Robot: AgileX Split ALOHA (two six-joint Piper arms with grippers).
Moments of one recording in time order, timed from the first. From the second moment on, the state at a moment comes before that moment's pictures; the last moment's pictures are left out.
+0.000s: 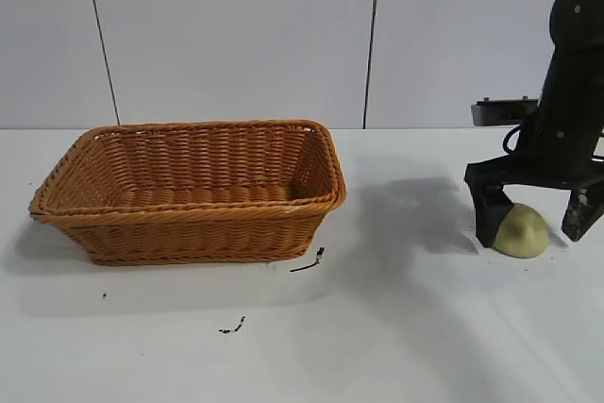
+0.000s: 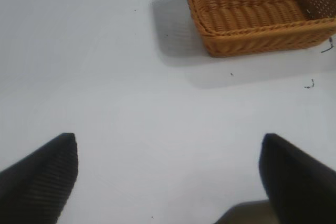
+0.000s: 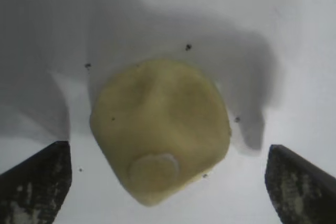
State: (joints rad) left arm -0.04 -0.01 -0.50 0.00 1.07 0.07; right arm 0.04 2.14 -1.39 0.01 0.81 0.00
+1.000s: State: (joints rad) left arm -0.04 -0.01 -0.50 0.00 1.07 0.07; right arm 0.04 2.11 -1.40 0.02 0.79 0.00
